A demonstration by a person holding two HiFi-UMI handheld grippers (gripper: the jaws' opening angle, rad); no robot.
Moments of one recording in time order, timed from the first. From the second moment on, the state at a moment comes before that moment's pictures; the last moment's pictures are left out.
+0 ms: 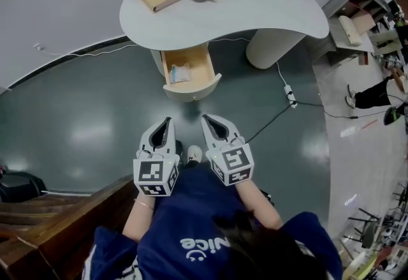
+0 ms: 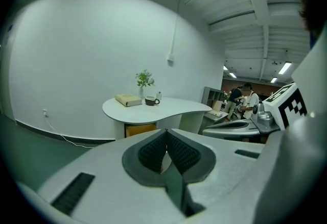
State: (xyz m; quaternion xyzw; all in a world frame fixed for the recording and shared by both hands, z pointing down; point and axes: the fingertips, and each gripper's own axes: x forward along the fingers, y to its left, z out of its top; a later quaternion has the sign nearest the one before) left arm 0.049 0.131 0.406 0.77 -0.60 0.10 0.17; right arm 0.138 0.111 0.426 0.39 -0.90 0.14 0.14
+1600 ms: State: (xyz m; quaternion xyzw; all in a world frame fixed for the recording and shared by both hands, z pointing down) left arm -0.049 -0.098 0.432 0.83 -0.50 0.11 0.21; right arm 0.073 -0.087 0.460 0.47 -0.83 0.19 0.23
